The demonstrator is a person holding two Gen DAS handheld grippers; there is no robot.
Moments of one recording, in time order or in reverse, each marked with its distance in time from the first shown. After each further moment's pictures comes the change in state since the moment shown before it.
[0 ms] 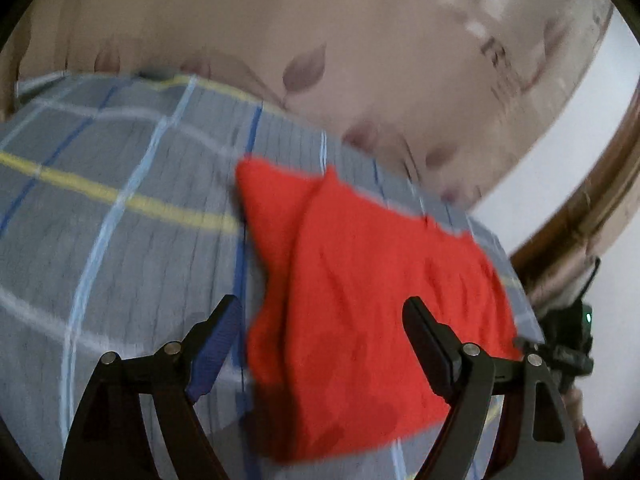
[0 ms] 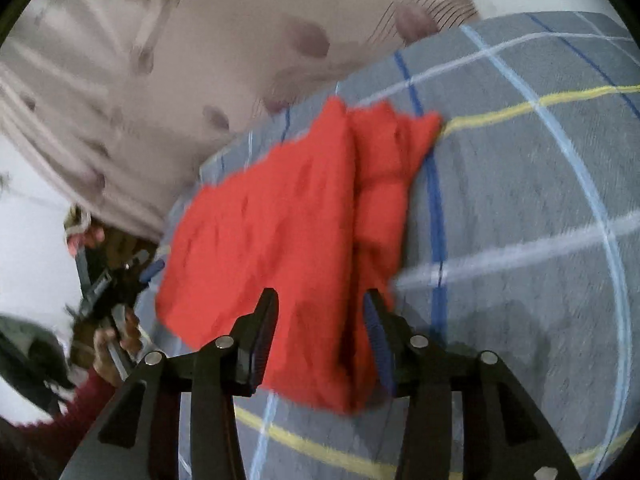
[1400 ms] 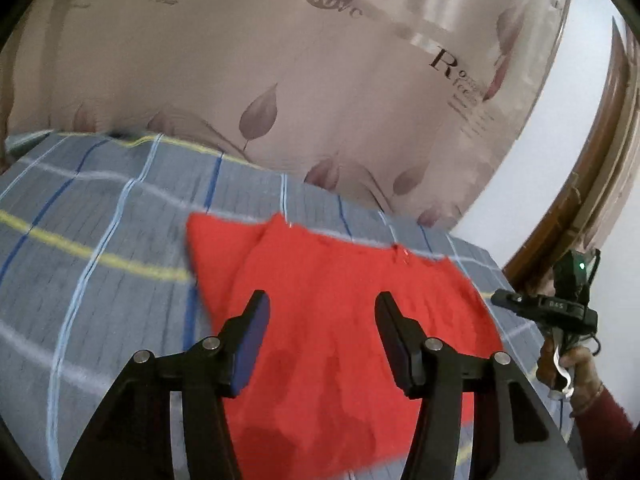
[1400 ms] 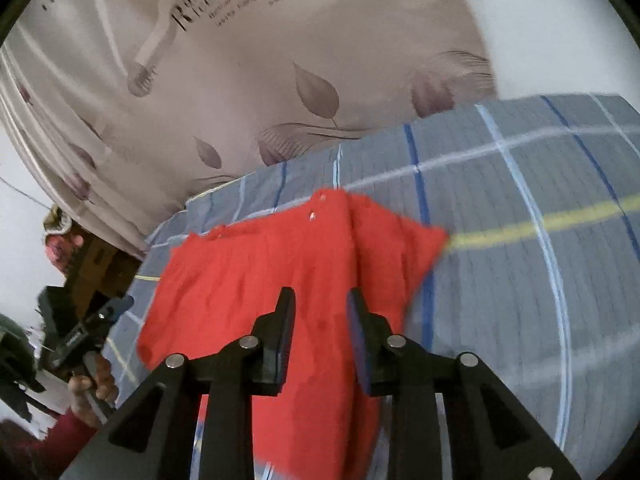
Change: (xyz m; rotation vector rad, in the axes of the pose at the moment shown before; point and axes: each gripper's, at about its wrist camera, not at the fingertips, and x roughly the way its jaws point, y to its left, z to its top) left arm 0.003 -0.055 0.022 0.100 -0.152 0.009; right arm 0.012 0.017 0.098 -0.065 -0.080 -0.093
